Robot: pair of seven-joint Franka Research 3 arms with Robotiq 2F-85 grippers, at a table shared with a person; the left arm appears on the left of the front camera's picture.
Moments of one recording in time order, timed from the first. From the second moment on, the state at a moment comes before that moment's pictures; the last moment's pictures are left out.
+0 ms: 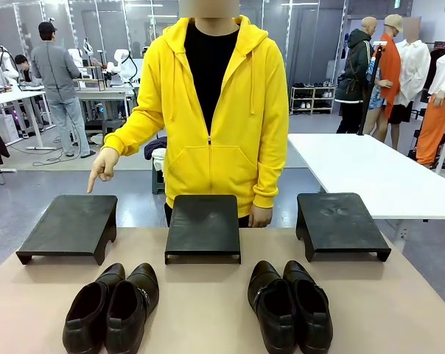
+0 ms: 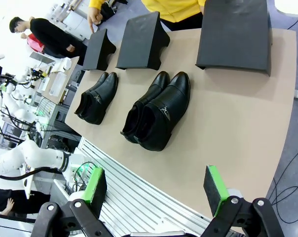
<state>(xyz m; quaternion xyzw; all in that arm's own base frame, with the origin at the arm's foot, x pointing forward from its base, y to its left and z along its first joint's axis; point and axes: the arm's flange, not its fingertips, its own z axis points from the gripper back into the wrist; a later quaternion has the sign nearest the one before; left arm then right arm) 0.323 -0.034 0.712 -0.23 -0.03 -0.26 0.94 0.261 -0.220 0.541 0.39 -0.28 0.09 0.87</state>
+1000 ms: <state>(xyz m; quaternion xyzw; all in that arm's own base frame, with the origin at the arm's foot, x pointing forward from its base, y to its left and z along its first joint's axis) 0.314 -0.160 0.546 -0.05 -0.06 -0.12 0.99 0.261 -0.220 0.541 0.39 -0.28 0.09 0.87</state>
